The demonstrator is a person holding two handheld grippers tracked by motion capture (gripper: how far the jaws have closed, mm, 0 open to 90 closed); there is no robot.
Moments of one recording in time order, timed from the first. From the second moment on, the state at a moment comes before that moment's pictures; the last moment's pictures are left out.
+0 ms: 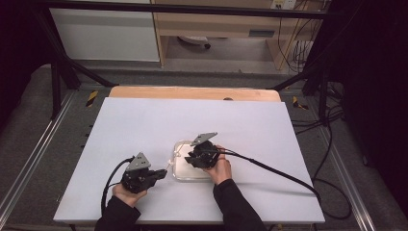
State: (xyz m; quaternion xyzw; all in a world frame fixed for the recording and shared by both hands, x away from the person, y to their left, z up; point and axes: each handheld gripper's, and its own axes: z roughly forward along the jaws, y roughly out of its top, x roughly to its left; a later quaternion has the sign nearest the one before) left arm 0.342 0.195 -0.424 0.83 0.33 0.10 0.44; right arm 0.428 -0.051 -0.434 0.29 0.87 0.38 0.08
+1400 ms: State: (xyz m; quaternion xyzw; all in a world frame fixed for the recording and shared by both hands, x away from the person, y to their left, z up) left arm 0.330 0.172 -0.426 0.84 0.29 0.09 0.44; right arm 0.406 -0.143 -0.375 0.33 0.76 0.55 0.01
